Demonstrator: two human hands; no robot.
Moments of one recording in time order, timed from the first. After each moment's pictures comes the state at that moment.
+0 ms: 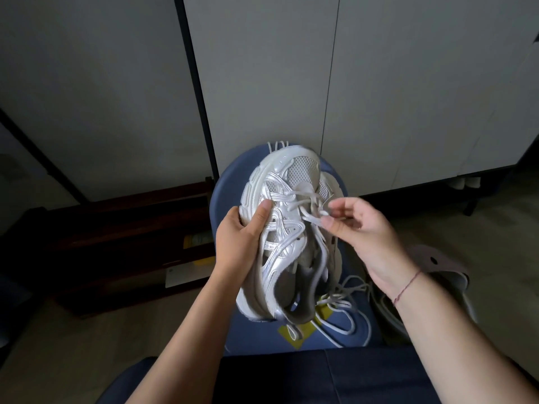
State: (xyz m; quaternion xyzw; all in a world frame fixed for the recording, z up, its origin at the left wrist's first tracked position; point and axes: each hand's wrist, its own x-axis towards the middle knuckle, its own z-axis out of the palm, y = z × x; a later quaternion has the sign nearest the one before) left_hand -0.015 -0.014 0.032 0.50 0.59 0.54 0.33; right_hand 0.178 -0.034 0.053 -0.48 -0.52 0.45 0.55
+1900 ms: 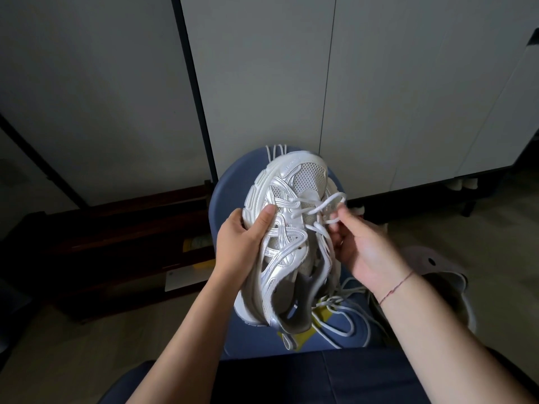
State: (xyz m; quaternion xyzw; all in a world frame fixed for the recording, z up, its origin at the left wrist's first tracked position) left_hand -0.014 -0.016 0.035 0.50 0.59 0.53 0.35; right_hand 0.169 -0.032 0.055 -0.38 -0.25 0.66 0.60
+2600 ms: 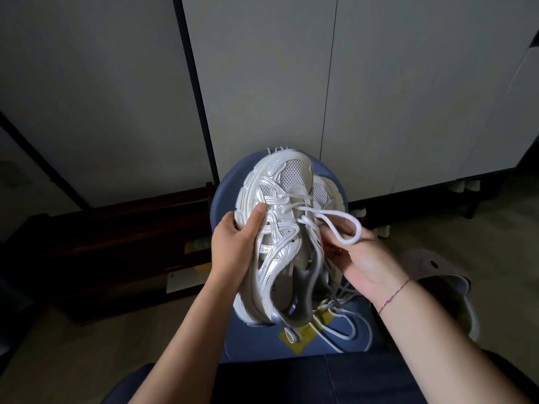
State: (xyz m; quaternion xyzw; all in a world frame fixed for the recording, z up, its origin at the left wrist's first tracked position) left_hand -0.020 -0.014 0.035 0.47 0.59 0.56 0.35; right_hand 0.163 -0.038 0.050 -0.36 -0.33 0.64 0.59
